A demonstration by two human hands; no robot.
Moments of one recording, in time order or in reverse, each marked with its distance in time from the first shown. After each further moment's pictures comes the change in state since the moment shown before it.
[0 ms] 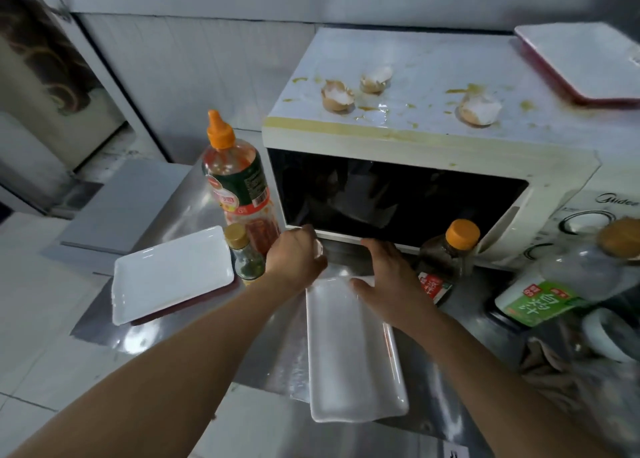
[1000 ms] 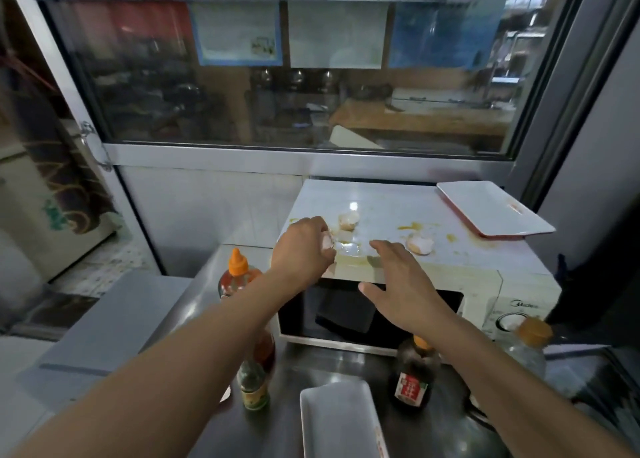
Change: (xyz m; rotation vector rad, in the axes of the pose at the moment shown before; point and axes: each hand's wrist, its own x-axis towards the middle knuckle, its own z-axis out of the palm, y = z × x) left_hand 0.030 0.085 -0.173 -0.131 0.300 0.305; right_hand 0.010 -0.073 -0.142 -0.150 0.369 -0.124
